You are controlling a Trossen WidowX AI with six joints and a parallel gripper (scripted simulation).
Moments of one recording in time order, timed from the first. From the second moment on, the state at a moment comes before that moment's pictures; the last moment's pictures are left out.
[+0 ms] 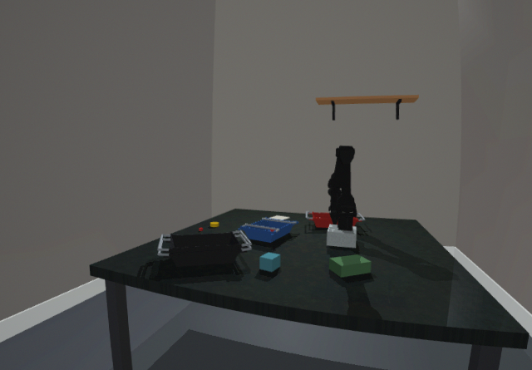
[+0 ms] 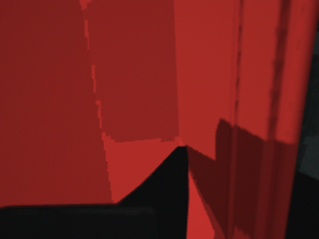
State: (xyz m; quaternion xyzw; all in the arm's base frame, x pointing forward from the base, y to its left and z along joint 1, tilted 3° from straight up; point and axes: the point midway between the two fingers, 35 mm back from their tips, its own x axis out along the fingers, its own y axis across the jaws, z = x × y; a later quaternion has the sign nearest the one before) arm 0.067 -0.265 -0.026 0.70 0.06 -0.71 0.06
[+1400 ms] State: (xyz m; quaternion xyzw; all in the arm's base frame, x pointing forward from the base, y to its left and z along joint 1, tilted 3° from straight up) arm 0.073 -0.284 0.078 0.70 0.07 -0.71 0.05
